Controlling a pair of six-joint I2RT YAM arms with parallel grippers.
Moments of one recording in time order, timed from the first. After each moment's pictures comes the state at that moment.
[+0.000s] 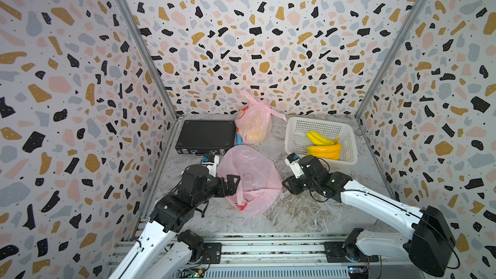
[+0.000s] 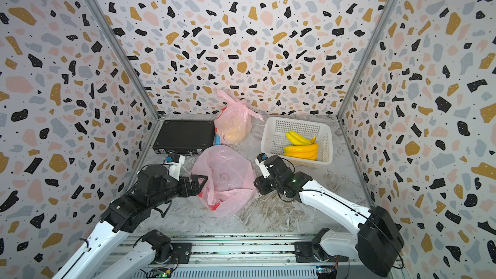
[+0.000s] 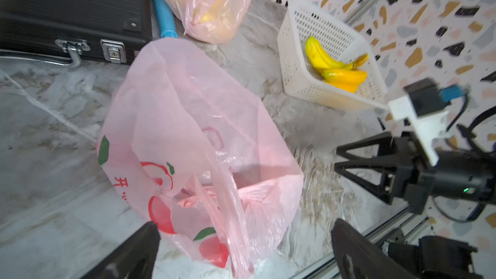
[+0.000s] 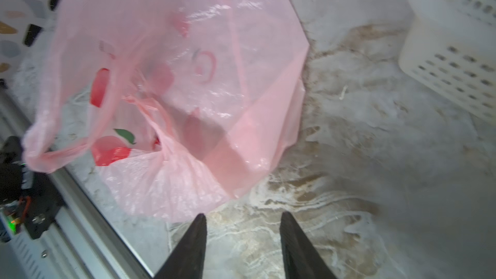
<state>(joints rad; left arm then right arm) -0.56 0.69 0.79 -0.77 0.06 -0.50 0.77 1.21 0.82 -0.41 -0.18 0.28</state>
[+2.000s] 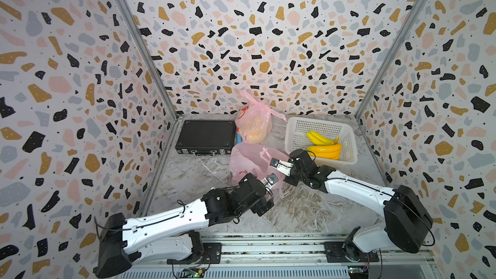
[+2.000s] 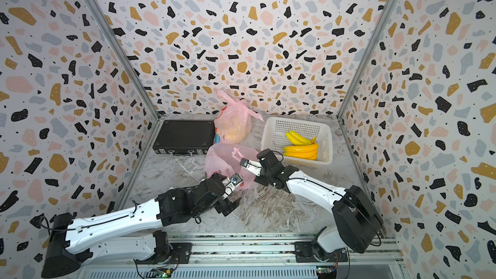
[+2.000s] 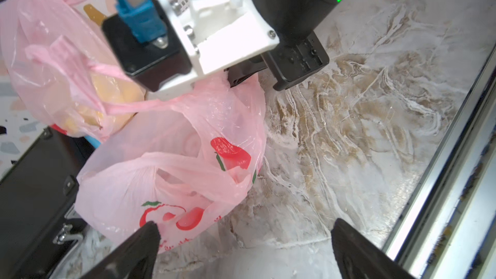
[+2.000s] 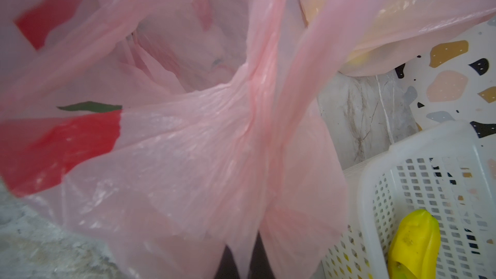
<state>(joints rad) -1.15 1.08 0.83 -0.48 -0.35 0.08 0.73 1.44 0.89 -0.24 0.01 -0.59</state>
